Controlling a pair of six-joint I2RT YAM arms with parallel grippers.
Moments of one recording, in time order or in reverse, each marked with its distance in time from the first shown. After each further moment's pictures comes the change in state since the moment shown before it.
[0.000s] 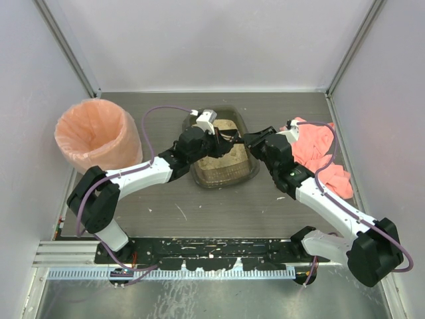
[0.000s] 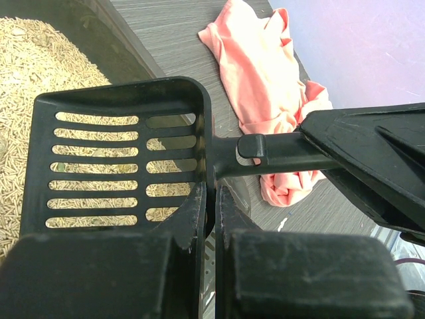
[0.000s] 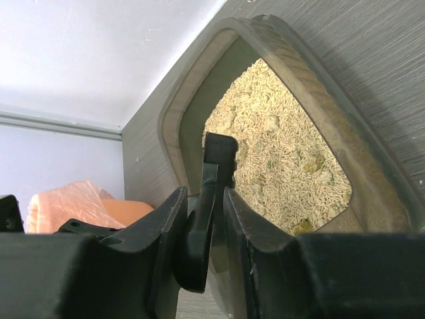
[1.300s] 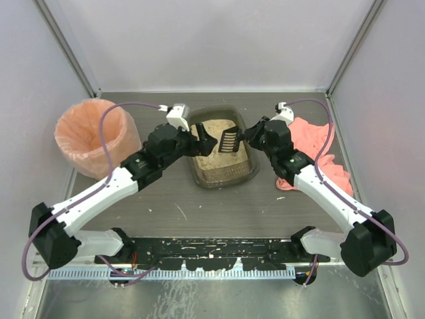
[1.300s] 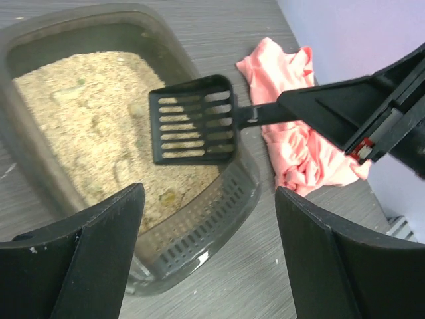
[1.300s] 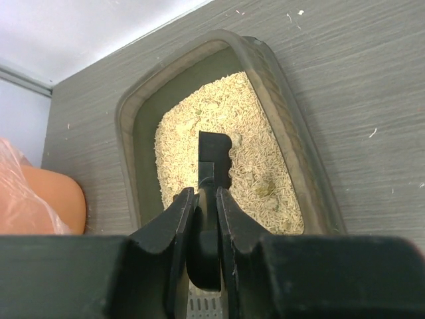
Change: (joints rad) left arm 0.014 -0.357 0.002 -0.360 -0.156 0.038; right arm -0.037 0.084 0.159 -0.114 -0.052 -0.362
